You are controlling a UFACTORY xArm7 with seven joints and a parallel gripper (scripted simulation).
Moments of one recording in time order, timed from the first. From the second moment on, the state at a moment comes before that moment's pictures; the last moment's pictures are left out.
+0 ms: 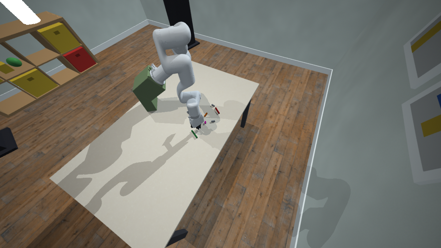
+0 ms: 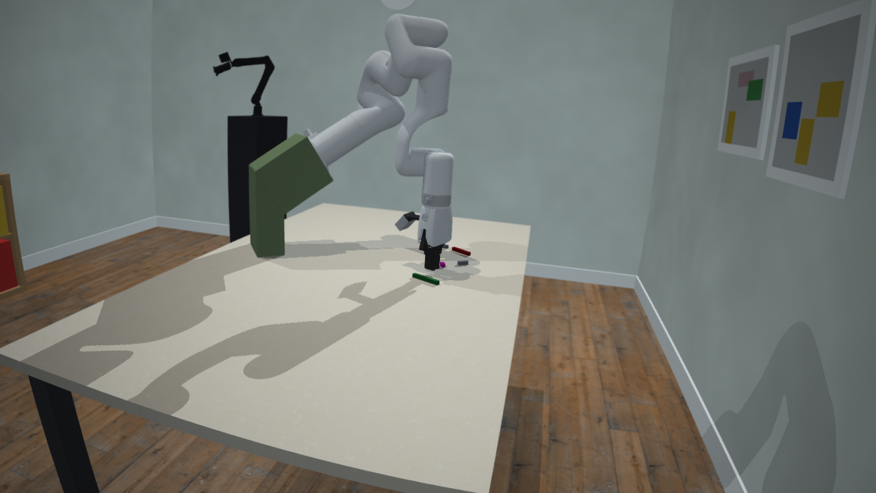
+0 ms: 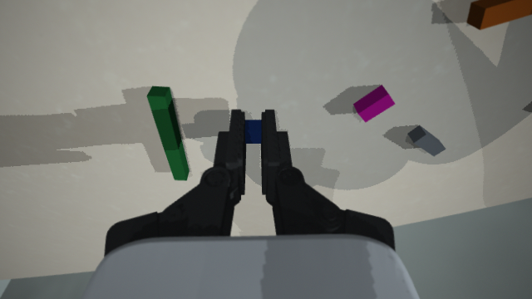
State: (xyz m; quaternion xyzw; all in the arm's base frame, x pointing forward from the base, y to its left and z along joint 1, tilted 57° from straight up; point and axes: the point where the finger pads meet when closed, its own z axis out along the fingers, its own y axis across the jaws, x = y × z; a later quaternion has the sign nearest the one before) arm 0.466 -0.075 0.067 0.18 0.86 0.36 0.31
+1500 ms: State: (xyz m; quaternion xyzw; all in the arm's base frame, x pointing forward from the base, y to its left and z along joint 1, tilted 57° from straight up) arm 0.470 -0.073 0.064 0.18 0.86 0.36 0.31
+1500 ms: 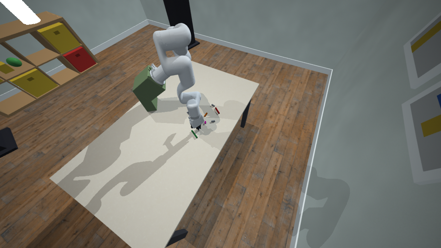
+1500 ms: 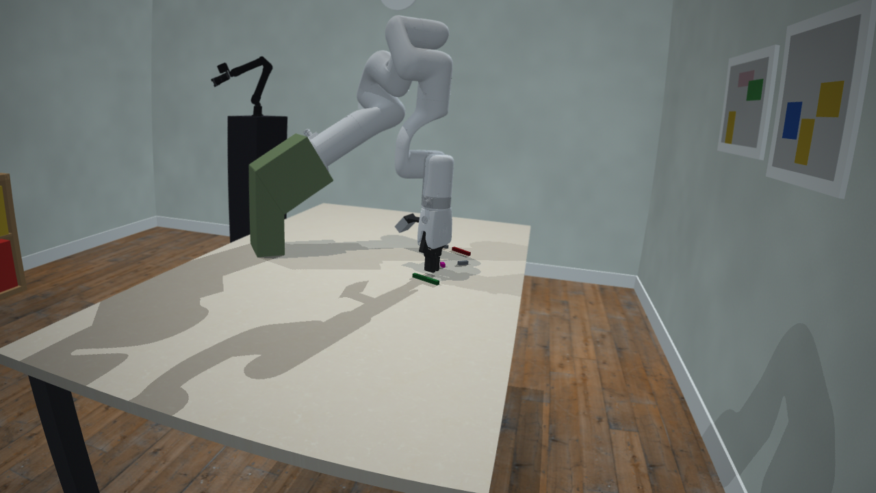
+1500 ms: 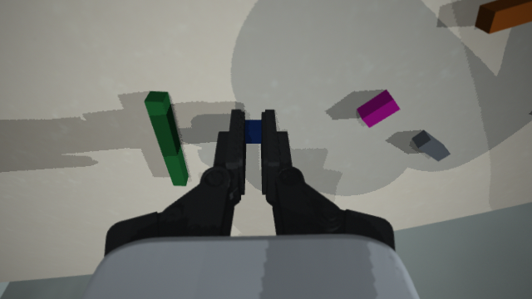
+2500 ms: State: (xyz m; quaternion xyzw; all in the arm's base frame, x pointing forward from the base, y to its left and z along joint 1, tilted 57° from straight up) arm 0.474 -0.070 0.060 0.18 0.86 0.36 0.31
